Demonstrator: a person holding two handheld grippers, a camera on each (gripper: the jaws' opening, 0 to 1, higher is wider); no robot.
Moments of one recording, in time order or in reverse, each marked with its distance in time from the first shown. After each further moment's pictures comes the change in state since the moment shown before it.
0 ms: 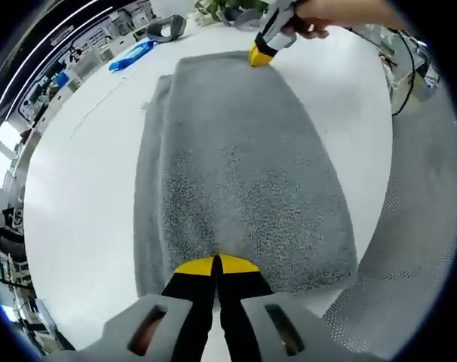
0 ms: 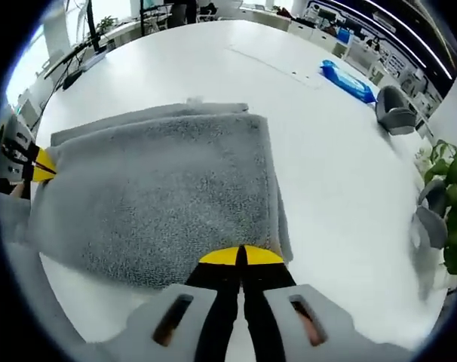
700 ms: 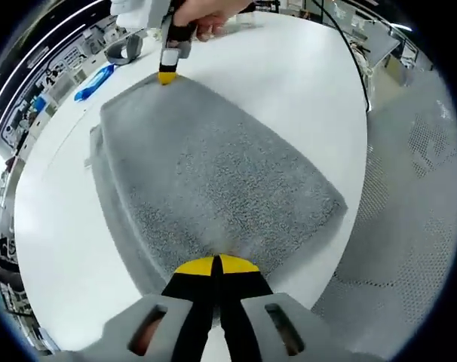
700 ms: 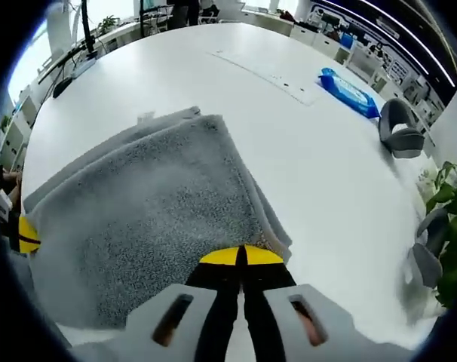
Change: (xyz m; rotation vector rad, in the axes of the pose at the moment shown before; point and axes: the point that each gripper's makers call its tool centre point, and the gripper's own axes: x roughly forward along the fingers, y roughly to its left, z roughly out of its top) left arm 0.008 -0.056 0.046 0.072 -0.042 -0.096; right arm 0.028 -0.037 0.047 -0.039 -0.026 -0.013
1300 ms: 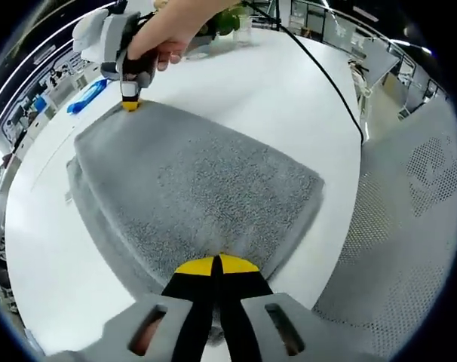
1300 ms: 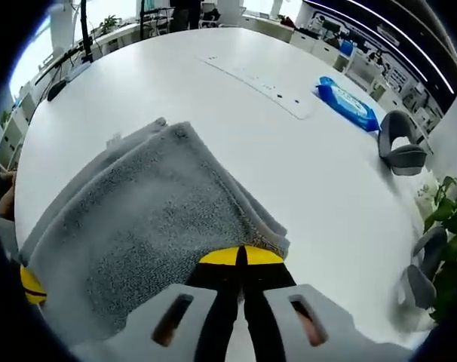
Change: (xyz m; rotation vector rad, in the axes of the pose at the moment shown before) left arm 0.013 -0.034 0.045 -0.043 -0.099 -0.024; right arm 0.015 -0.019 0.022 -0.007 -0.023 -0.007
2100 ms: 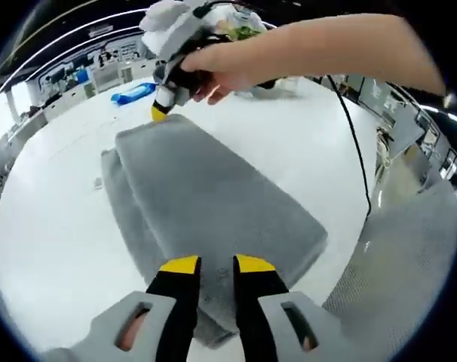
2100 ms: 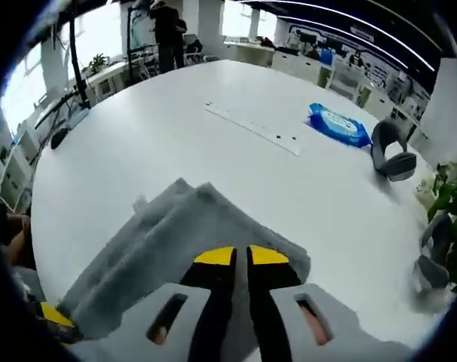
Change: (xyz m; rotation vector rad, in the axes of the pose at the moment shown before) left arm -0.028 0.039 0.014 -0.360 -0.194 0.111; right arm -0.036 0.052 0.059 0.192 -0.212 0.083
